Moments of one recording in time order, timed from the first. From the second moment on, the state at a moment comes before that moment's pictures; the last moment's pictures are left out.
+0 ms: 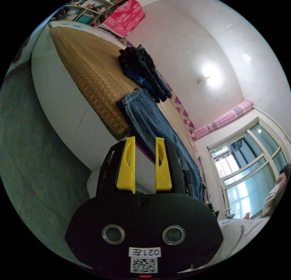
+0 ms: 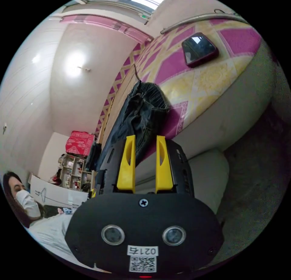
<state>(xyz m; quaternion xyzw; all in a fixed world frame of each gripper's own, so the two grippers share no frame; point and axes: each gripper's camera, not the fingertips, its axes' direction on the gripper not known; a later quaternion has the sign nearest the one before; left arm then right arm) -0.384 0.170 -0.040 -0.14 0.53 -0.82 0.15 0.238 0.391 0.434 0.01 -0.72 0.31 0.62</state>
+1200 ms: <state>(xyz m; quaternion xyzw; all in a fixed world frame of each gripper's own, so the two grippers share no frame) -0.466 -0.040 0.281 -0.11 0.69 -0.66 0.28 0.167 0.101 0.429 0.03 -0.80 0.19 0.56</state>
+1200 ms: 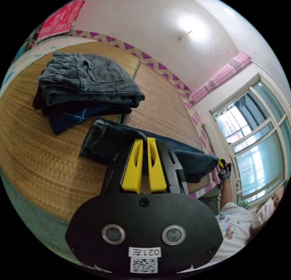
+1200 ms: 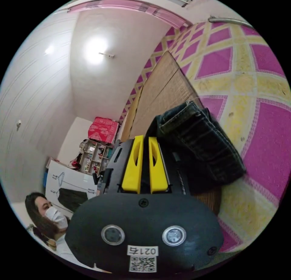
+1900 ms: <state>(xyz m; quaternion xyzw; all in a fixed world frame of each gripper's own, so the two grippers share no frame) -0.367 -0.089 0.304 -0.21 0.62 -0.70 0.29 -0.074 0.188 0.192 0.19 -0.63 -0.29 0.70</state>
